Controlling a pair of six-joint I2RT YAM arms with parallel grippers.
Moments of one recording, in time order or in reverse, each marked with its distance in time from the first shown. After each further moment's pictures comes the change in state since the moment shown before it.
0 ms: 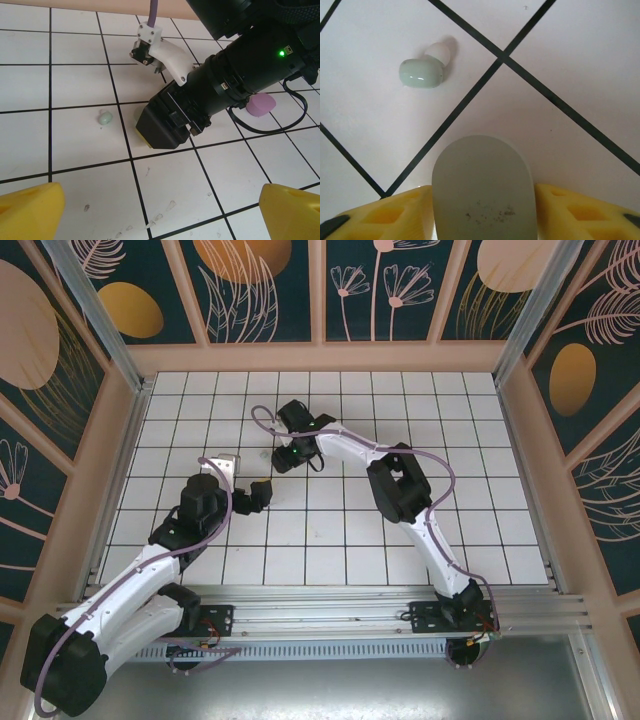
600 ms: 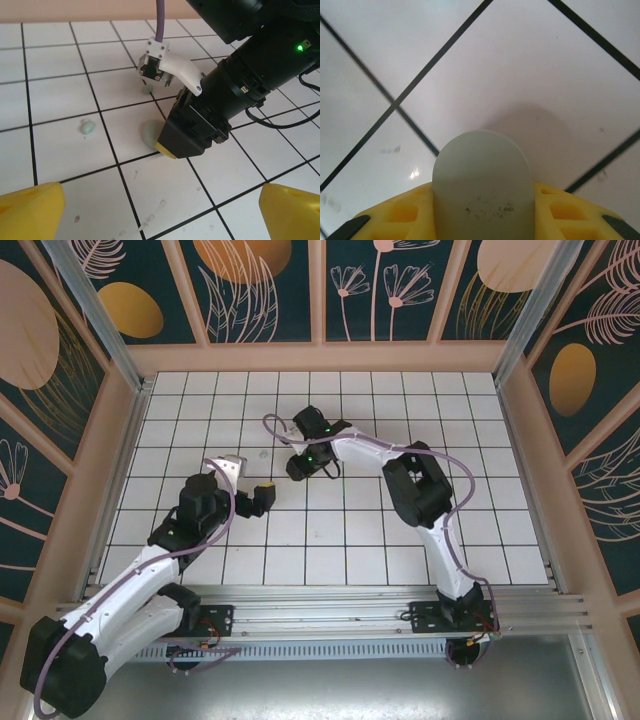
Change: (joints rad) left arm 0.000 -0.018 0.000 0.015 0.099 0.116; right arm -0.035 -0.212 -0.324 0.087 -0.083 -0.090
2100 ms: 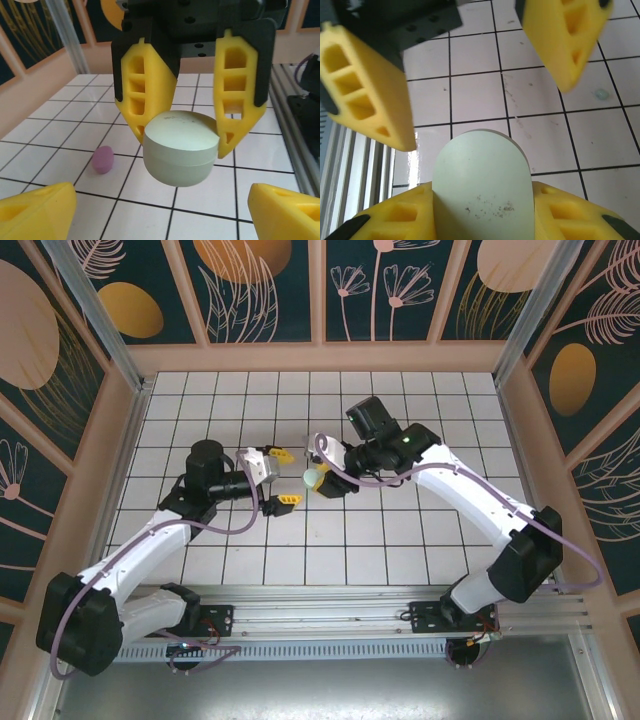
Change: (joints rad) left arm 0.039 0.275 0.227 0.122 0.809 0.547; right arm 0.012 -0.756 -0.338 -0.232 -0.340 -0.570
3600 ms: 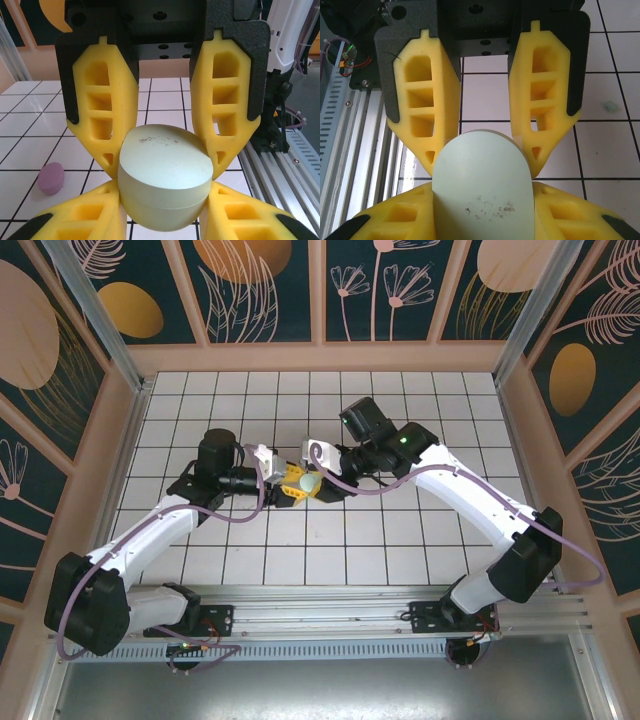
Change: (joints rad) left arm -0.022 0.098 0.106 -0.132 0.178 0.061; right arm 0.046 0.009 0.058 -0.068 0.021 -0.057
